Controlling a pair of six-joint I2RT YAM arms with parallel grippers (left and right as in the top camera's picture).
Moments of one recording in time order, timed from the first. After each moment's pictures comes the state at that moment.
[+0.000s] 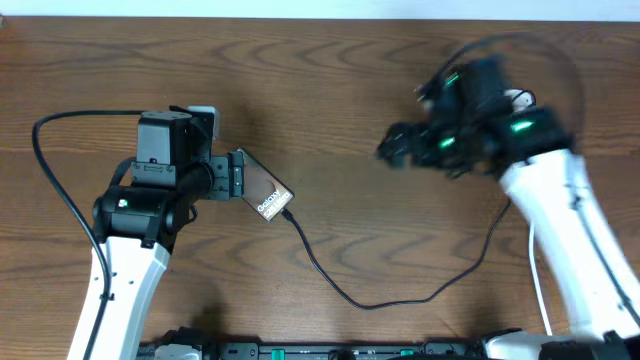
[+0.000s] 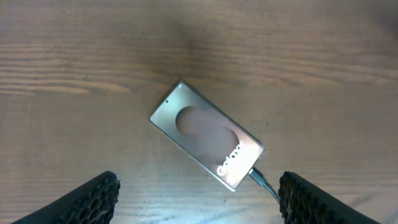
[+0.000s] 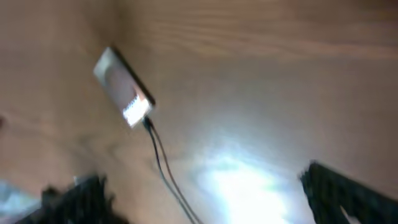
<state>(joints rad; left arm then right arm) -0.12 1.16 1.08 -0.84 0.07 -0.08 0.23 1.51 1.58 -1.17 -0.36 0.26</state>
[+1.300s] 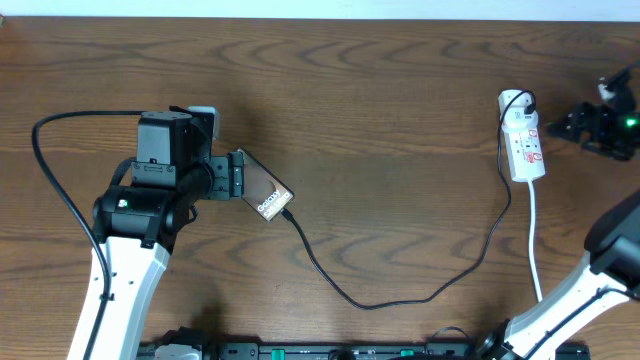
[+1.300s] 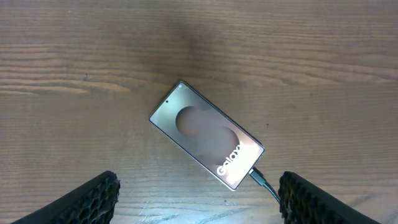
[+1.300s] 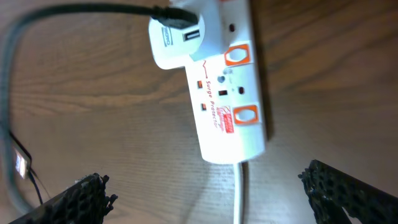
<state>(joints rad) -0.12 1.16 1.08 -0.84 0.07 -0.08 -0.59 2.17 1.97 -1.35 -0.52 -0.41</state>
